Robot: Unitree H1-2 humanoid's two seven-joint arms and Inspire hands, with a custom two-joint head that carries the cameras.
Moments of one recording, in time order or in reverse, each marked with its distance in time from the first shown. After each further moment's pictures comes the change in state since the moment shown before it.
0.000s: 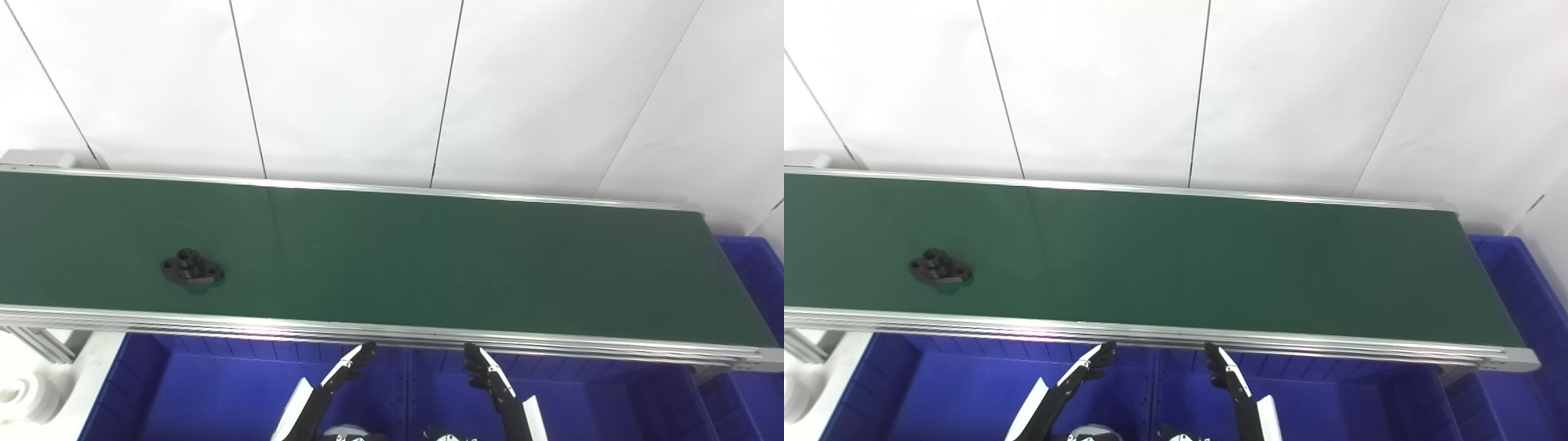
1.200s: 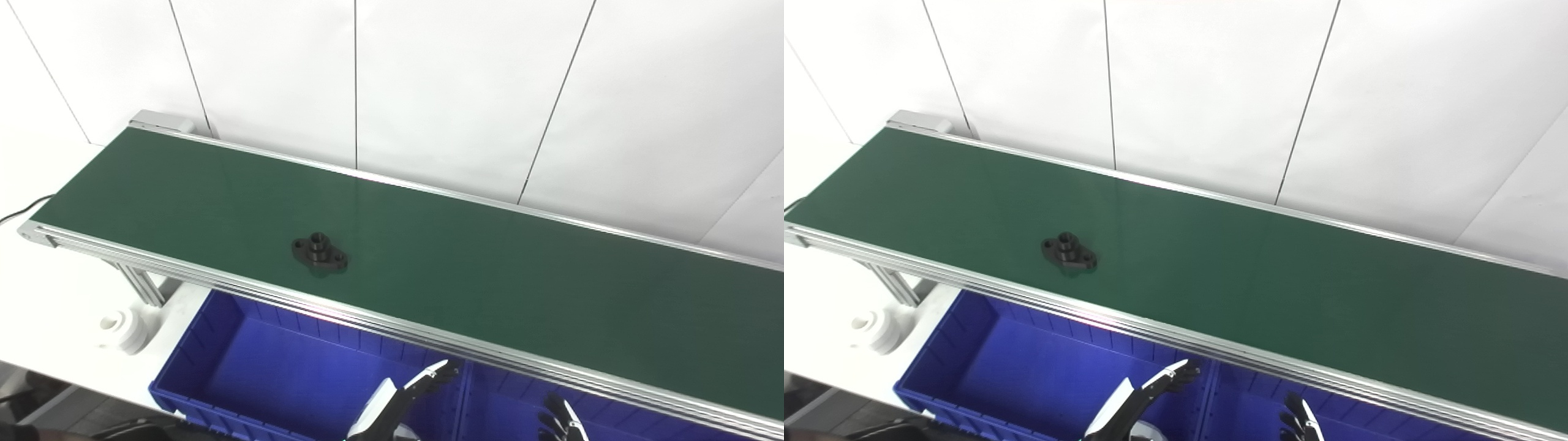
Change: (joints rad) left arm -0.010 -0.125 0.022 0.092 0.049 0.000 -0.019; right arm -0.003 -0.100 -0.010 0.051 0.184 -0.010 0.099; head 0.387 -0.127
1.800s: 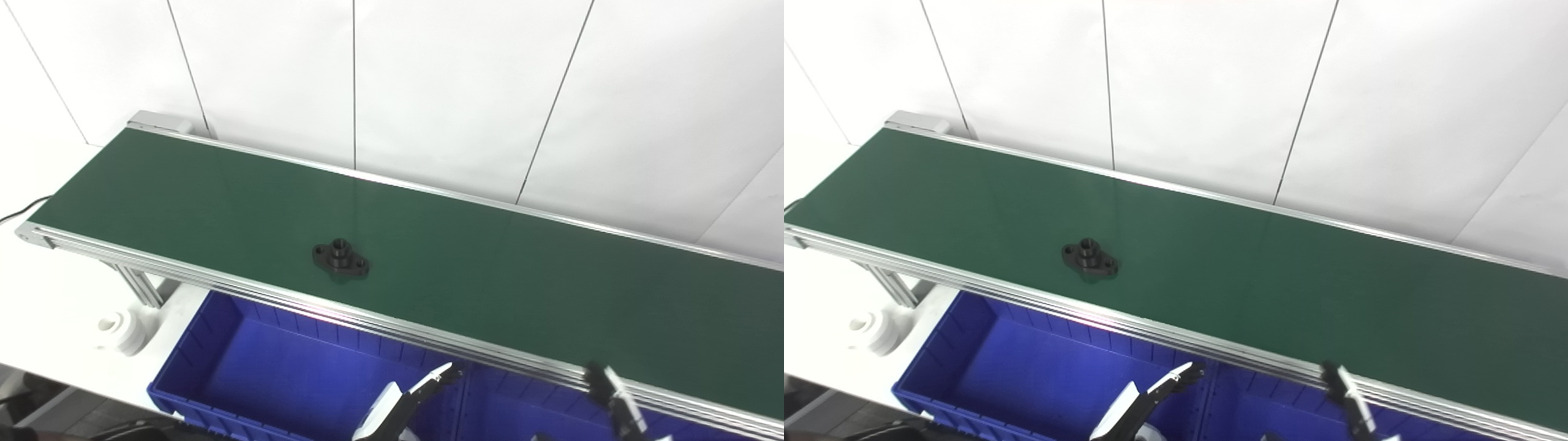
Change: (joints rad) left arm -0.021 0.005 -0.044 0.032 0.006 0.000 0.058; right arm -0.046 -0.024 -0.072 -0.214 -0.122 -0.004 -0.104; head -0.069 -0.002
